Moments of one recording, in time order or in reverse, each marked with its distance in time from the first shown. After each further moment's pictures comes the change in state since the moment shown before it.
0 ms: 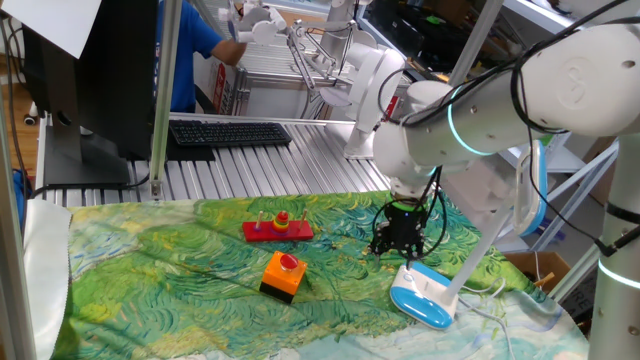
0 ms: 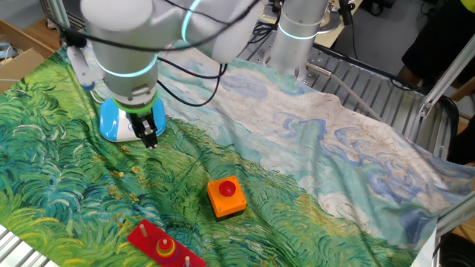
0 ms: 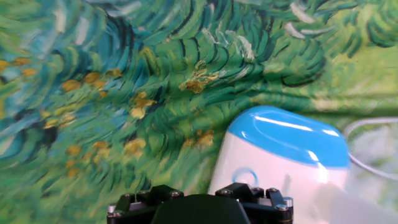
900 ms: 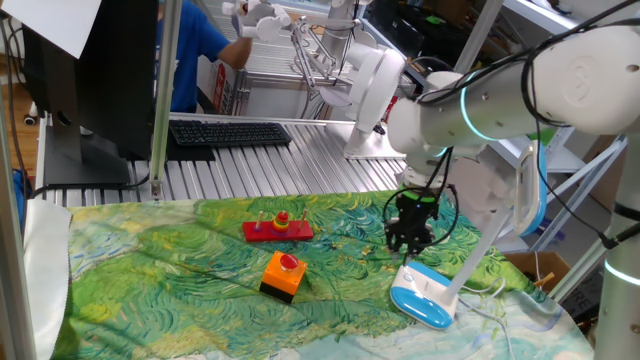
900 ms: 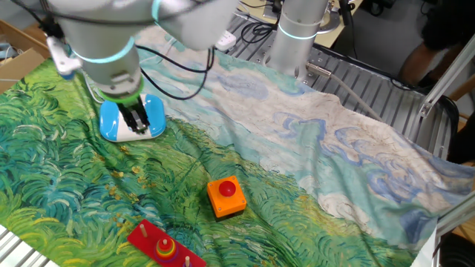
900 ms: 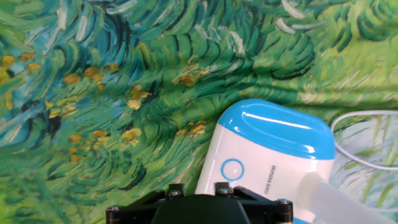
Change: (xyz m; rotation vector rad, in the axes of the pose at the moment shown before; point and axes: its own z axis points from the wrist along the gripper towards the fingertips) arm -0.005 -0.016 -0.014 -0.061 0.071 0.017
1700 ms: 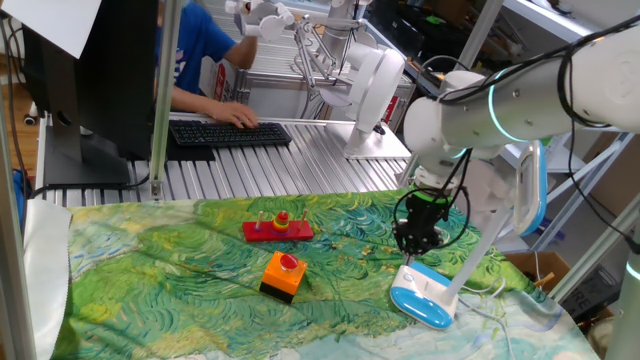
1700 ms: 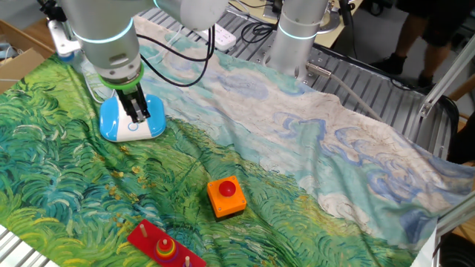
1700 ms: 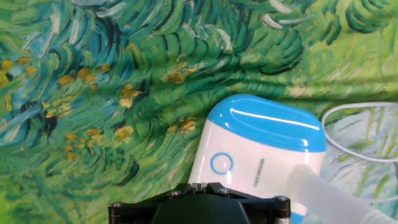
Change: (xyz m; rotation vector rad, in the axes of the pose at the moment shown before) arm 0.008 -0.015 -0.010 -0.010 -0.018 0.046
